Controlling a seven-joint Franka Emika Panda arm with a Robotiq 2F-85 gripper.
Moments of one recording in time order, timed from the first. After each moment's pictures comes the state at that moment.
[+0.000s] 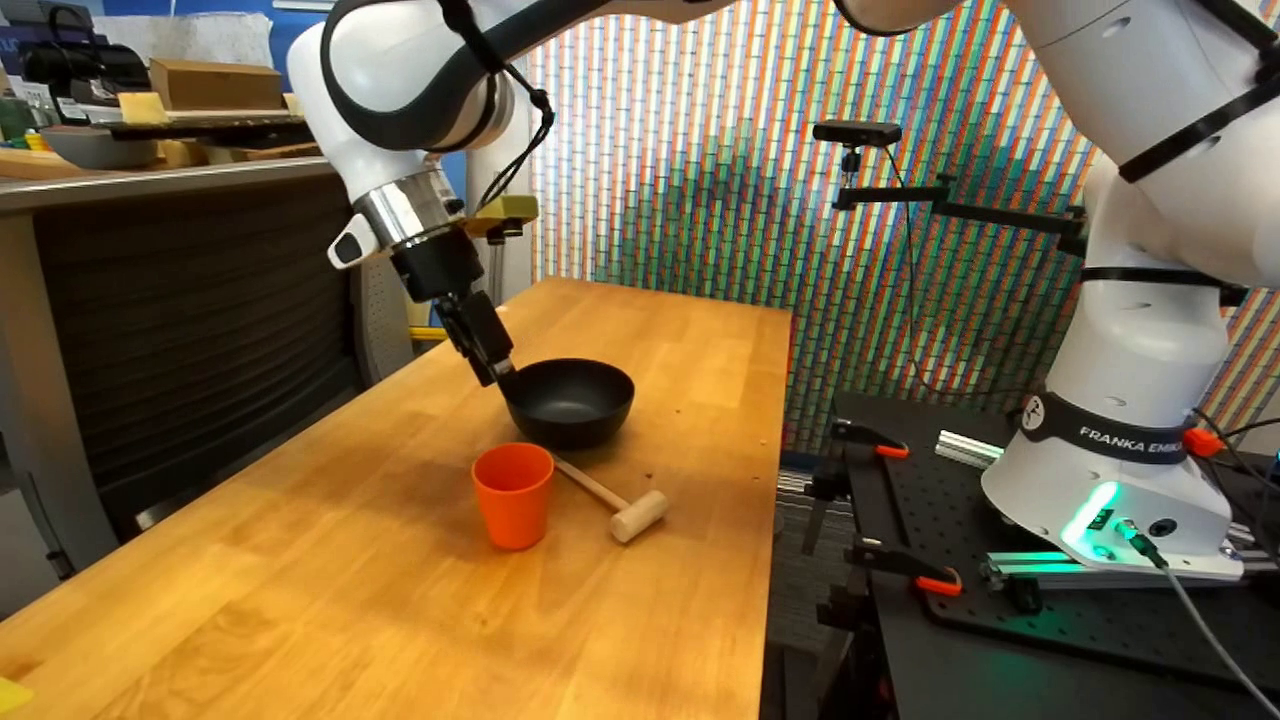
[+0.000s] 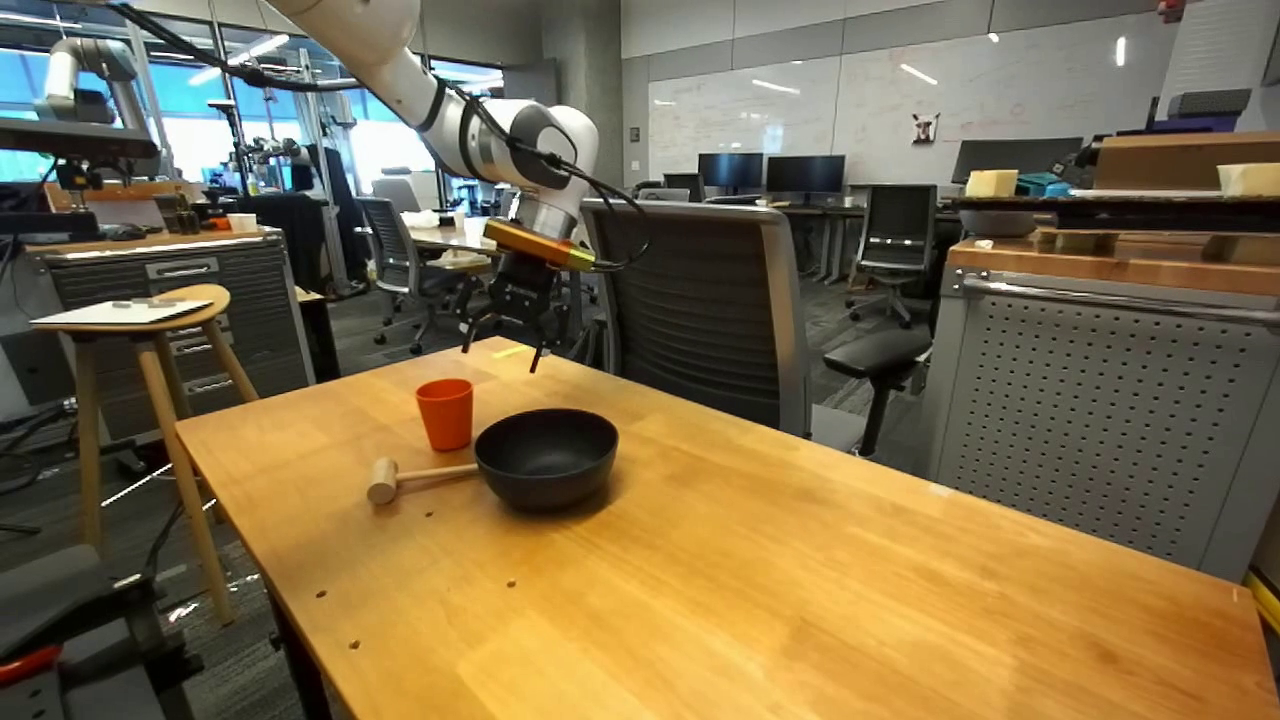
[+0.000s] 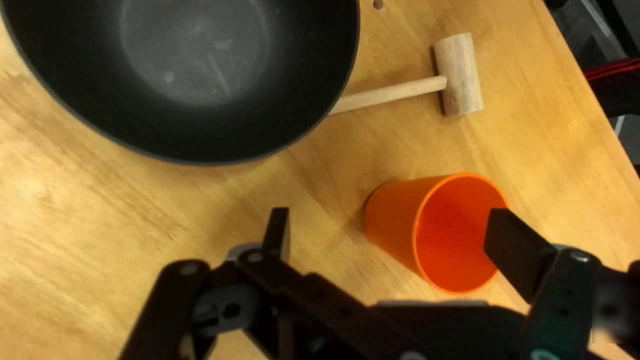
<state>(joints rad) 0.07 0.79 0.14 -1.31 -0.01 1.65 -0.66</state>
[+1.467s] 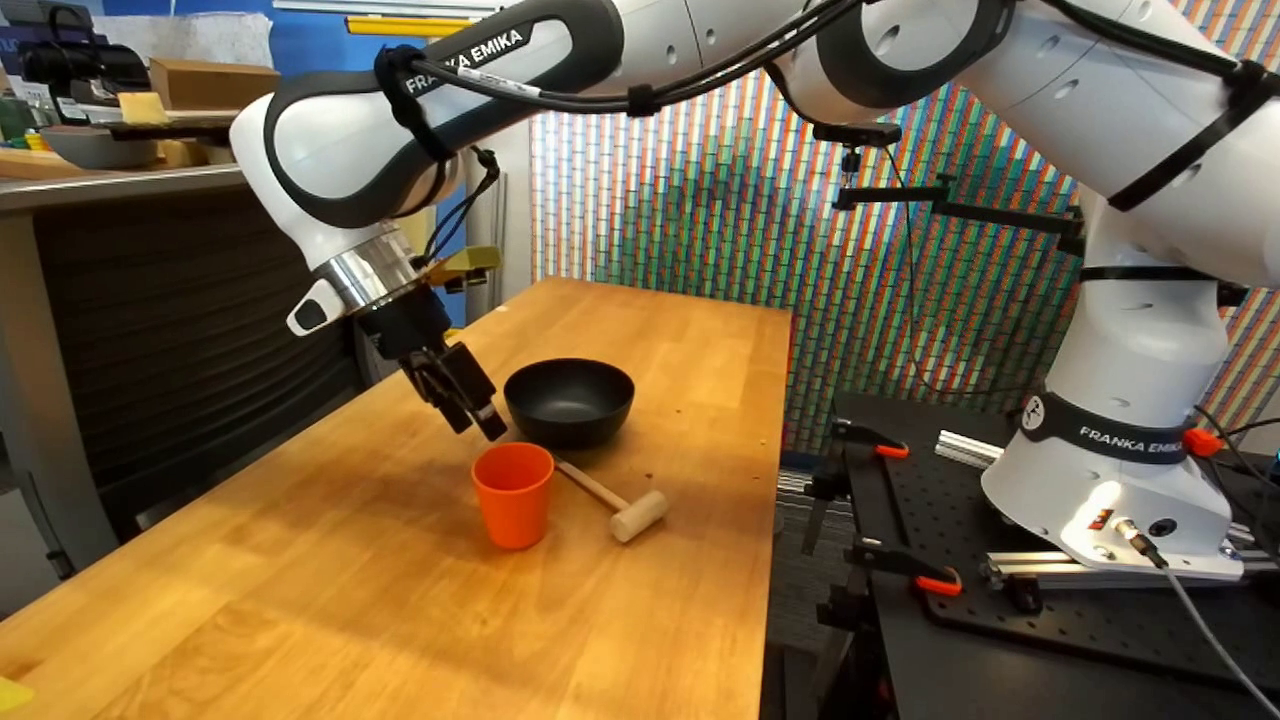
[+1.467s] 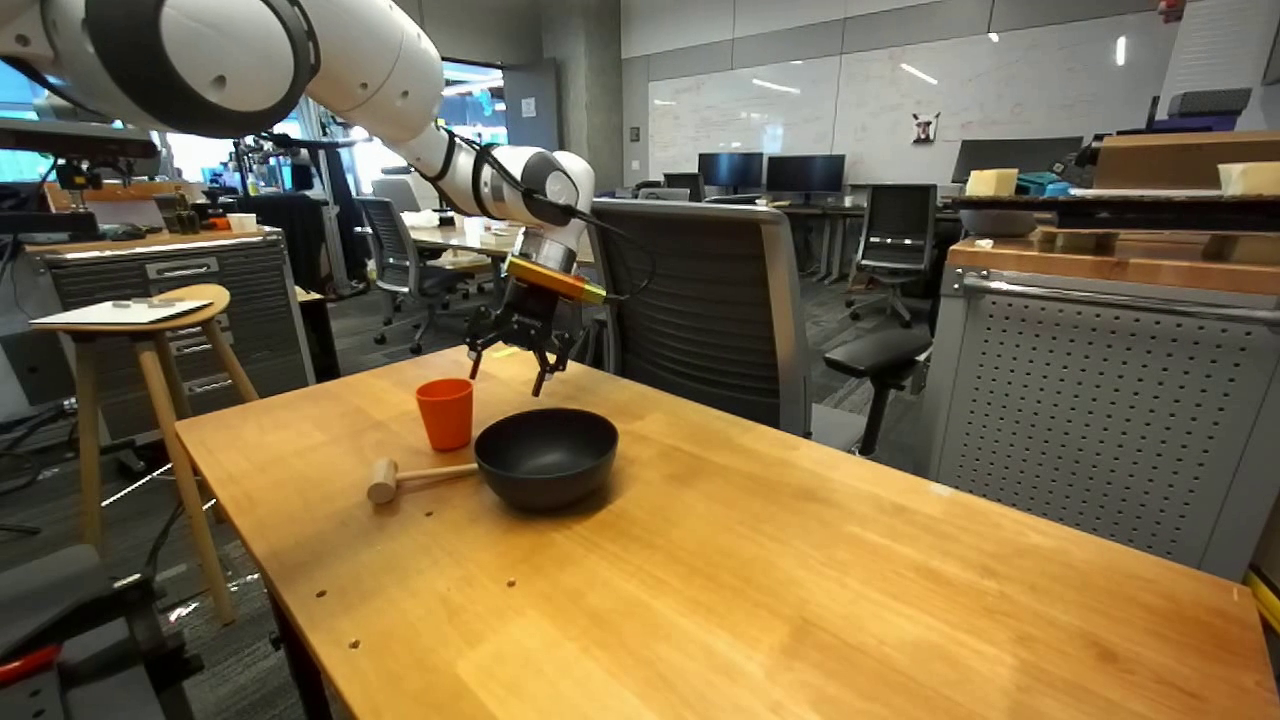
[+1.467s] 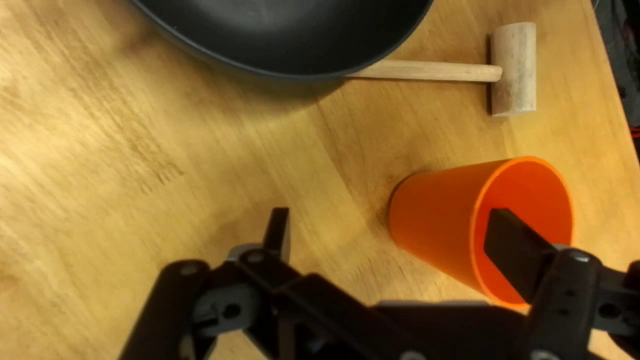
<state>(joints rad) 0.12 1.02 0.16 -1.02 -0.09 1.53 -0.80</state>
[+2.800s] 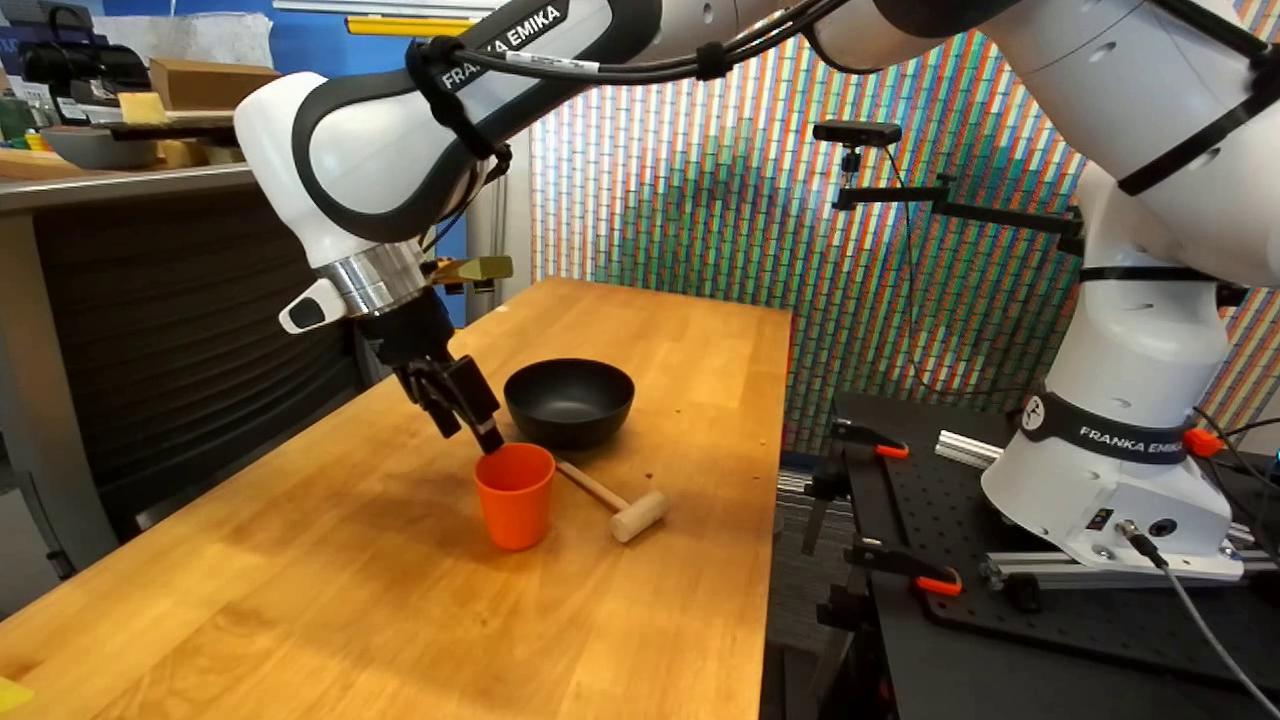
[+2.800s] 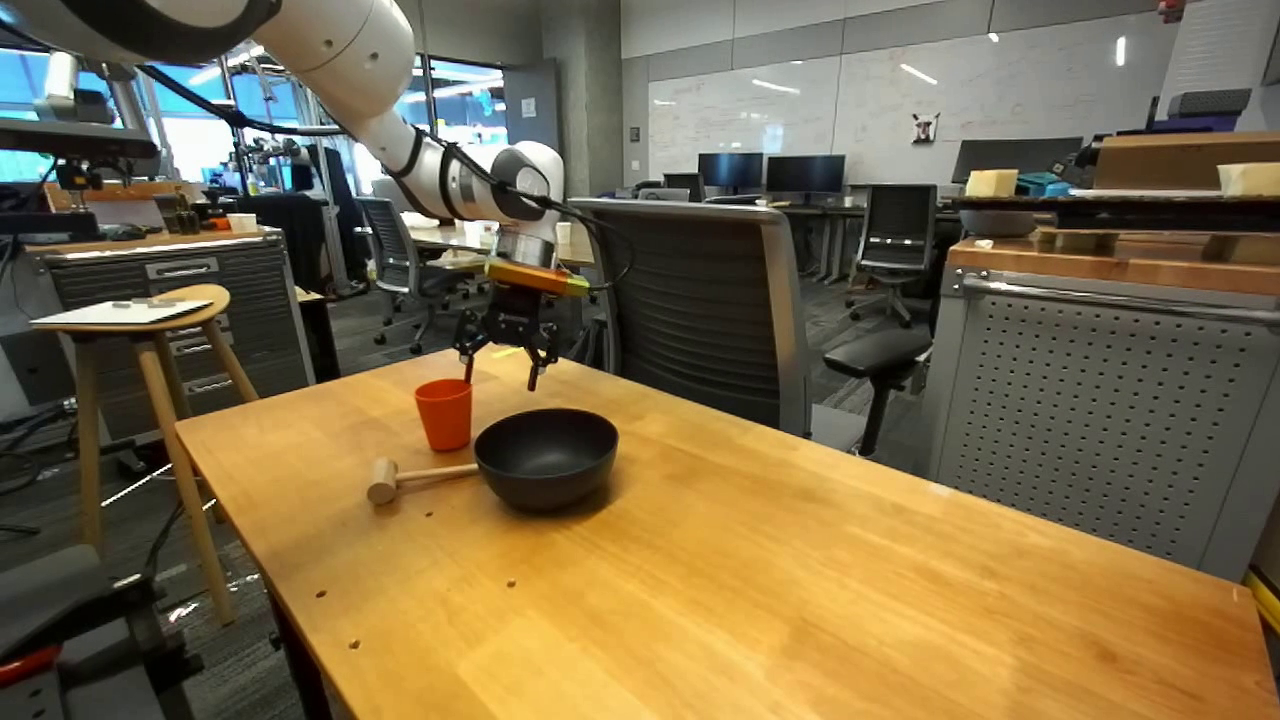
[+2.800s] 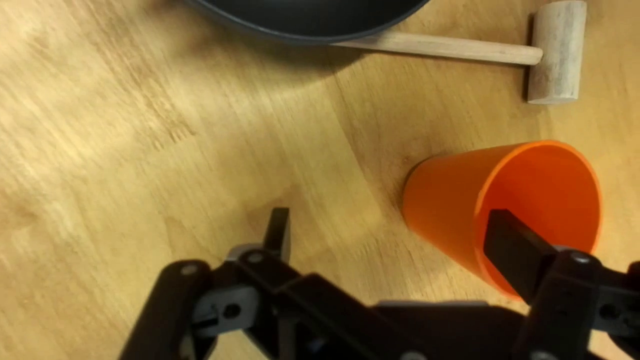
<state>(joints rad) 0.13 0.88 0.17 -1.28 -0.14 1.77 -0.80</state>
